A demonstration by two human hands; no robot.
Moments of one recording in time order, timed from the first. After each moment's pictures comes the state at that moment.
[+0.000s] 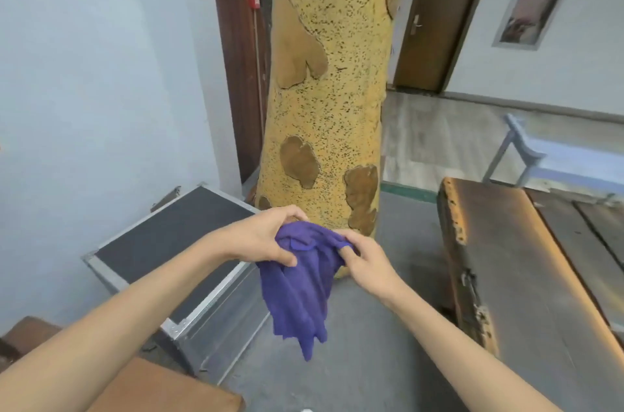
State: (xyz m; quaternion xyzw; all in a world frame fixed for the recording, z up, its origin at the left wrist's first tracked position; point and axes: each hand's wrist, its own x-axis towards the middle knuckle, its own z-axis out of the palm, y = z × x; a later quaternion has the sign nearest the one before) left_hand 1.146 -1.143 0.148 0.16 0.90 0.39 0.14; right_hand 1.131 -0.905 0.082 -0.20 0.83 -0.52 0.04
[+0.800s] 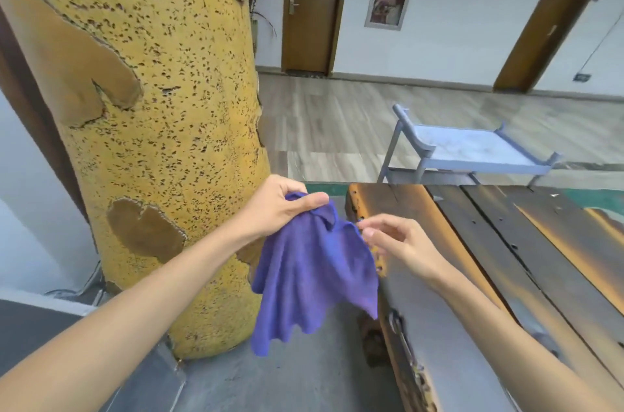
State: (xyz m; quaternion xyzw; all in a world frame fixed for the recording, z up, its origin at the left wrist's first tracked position) left_hand 0.763 -0.914 0.134 0.29 0.76 0.58 0.06; right_hand 0.869 -0.664 0.121 -0.04 0.84 -0.54 -0.02
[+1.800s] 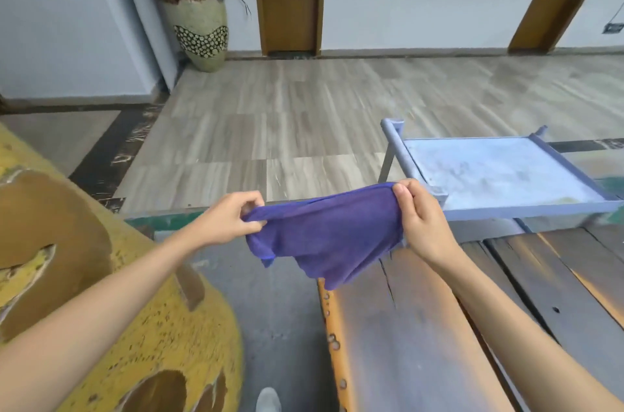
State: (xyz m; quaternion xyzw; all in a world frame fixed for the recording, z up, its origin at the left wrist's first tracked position) left_hand 0.283 -0.699 0.058 0.29 0.87 0.38 0.12; right_hand 0.428 -0.368 0.097 0.05 0.86 -0.47 -0.19
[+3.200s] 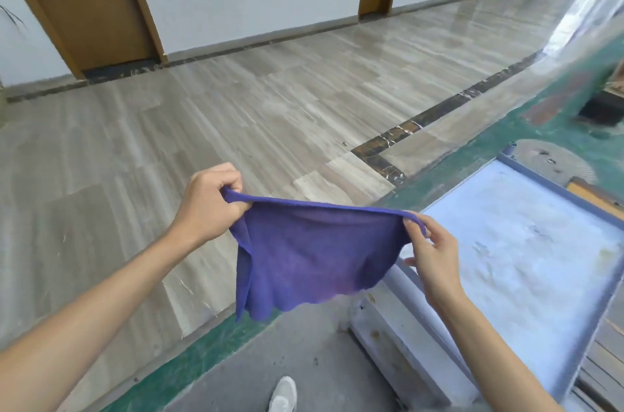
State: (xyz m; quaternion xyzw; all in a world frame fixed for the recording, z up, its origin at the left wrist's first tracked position) left_hand -0.373 -0.350 0.072 0.47 0.76 0.44 -0.01; right_hand -0.083 -0.139 0.012 0.43 0.61 -0.57 -0.35
